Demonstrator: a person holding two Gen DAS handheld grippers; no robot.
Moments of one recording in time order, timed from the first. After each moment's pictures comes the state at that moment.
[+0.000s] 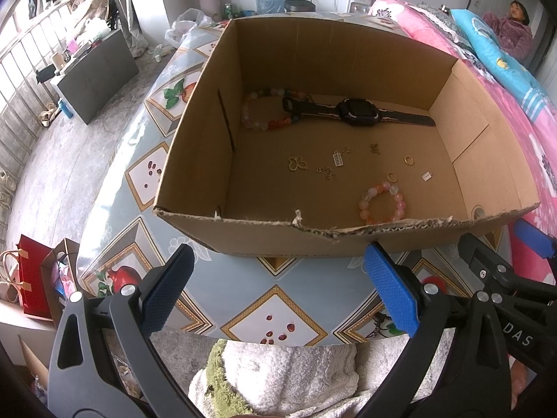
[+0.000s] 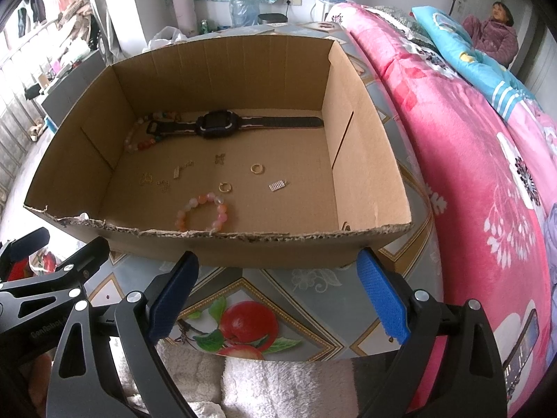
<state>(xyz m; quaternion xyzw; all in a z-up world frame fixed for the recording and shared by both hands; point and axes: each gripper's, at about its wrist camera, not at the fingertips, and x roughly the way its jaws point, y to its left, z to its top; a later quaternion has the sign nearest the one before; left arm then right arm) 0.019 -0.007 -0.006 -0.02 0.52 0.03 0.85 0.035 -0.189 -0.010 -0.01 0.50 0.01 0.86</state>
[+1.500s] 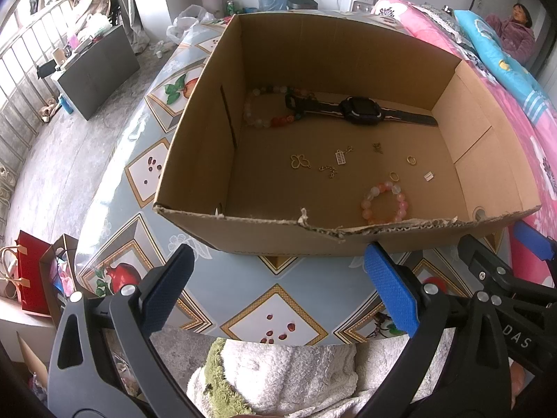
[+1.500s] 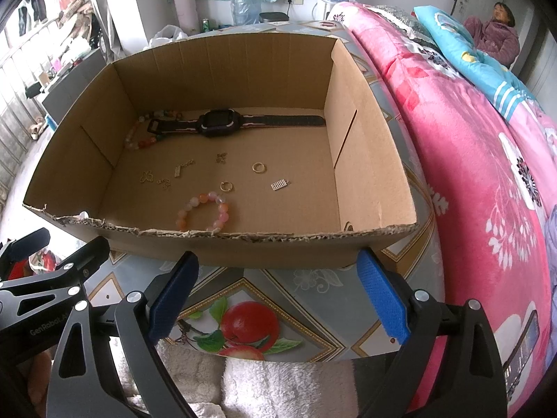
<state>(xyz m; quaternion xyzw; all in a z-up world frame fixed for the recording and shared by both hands) 0.019 -0.008 -0.008 -0.03 0.52 0.03 0.85 0.039 -0.190 -0.013 -0.02 0.51 0.02 0.86</state>
